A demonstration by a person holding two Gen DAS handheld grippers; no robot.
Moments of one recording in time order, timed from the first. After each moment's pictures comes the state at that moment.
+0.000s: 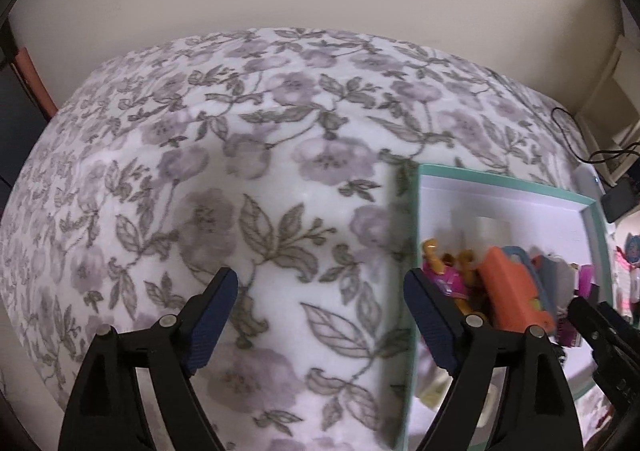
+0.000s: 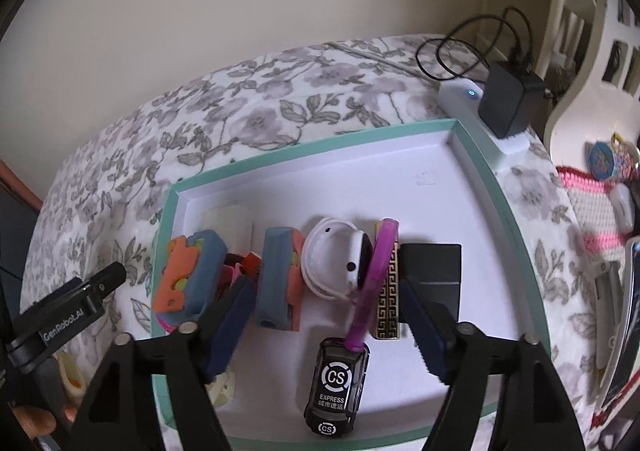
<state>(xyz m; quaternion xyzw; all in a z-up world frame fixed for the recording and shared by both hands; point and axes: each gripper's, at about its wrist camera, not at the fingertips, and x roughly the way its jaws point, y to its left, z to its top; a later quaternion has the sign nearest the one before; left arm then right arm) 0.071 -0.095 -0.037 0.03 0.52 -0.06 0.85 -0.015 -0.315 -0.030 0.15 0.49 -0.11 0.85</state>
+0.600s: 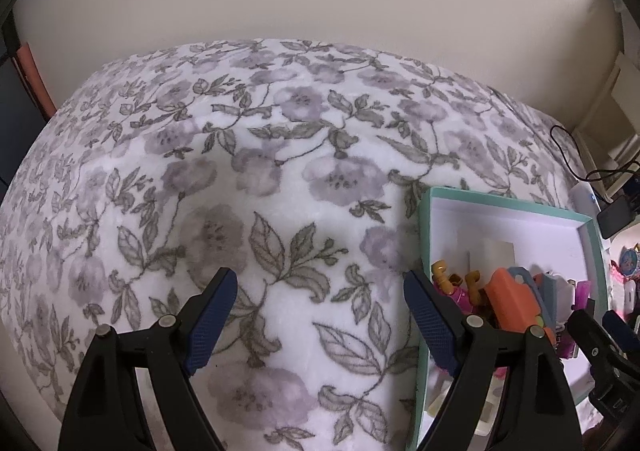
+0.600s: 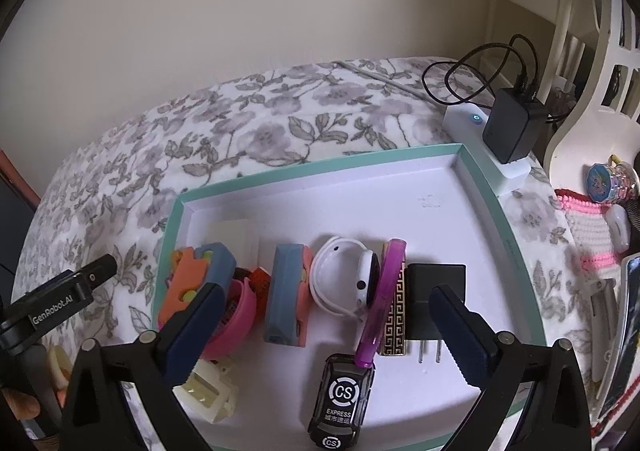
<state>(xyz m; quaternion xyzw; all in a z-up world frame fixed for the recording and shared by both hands) 0.080 -0.082 -0.032 0.01 0.50 -0.07 0.86 -0.014 -0.307 -0.026 0.13 0.46 -0.11 0.87</state>
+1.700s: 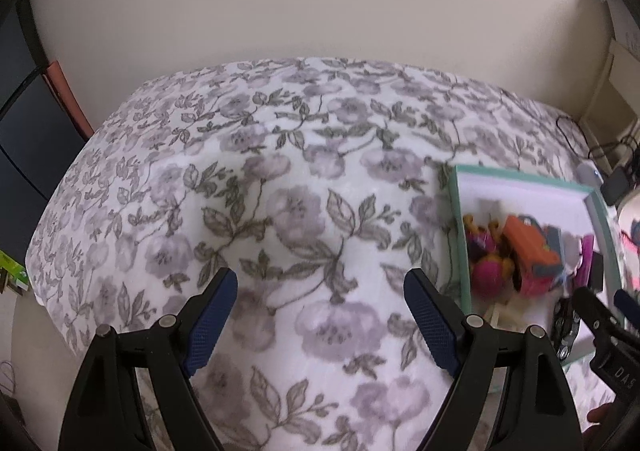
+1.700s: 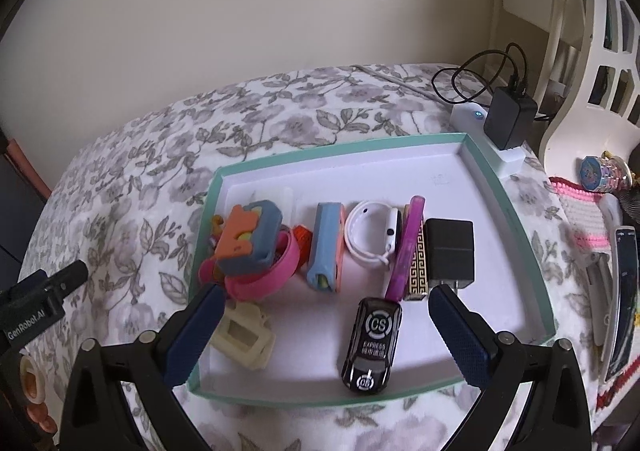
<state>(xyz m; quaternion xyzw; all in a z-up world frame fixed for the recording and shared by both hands) 0.012 -0.040 0.002 0.05 0.48 -0.02 0.88 -0.057 -0.270 -0.014 0.12 0.45 -0.10 0.88</state>
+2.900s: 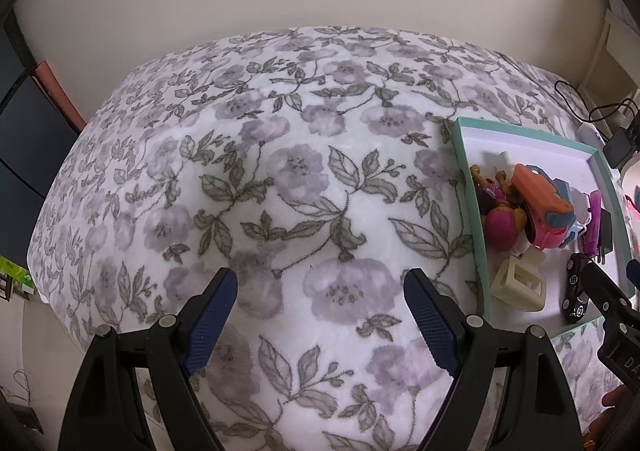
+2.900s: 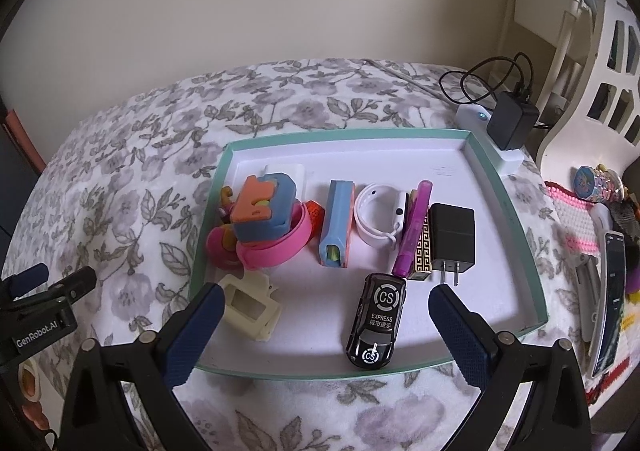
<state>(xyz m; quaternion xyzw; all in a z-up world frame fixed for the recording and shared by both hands) 0.001 -0.035 -0.016 0.07 0.52 -0.03 0.85 -0.065 -0.251 -0.014 0.08 0.46 -0.10 0.88</state>
